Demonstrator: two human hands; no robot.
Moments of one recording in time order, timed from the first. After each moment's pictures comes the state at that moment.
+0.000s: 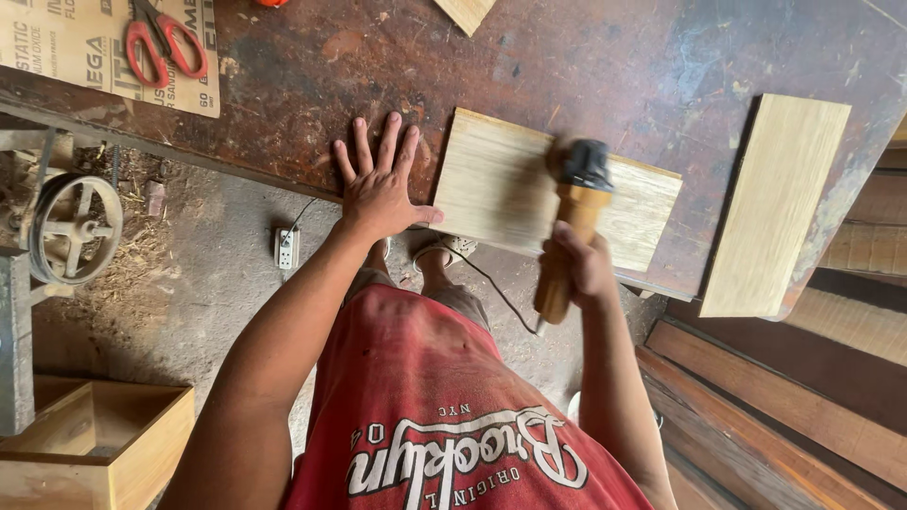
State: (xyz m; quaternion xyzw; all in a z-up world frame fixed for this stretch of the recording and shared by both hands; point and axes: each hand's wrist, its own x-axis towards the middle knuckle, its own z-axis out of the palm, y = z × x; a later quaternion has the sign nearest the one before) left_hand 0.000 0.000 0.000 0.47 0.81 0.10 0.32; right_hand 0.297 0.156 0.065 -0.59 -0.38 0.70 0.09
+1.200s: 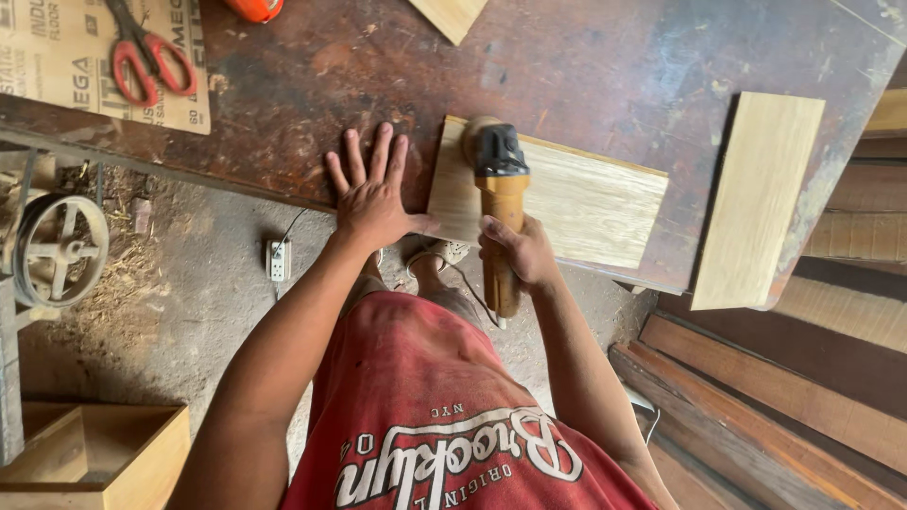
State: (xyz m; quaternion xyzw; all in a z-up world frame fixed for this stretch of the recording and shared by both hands) left_hand -0.002 0.005 0.012 0.47 0.81 0.11 0.32; right_hand 0.225 0.124 0.061 -0.53 -0.42 0.73 0.03
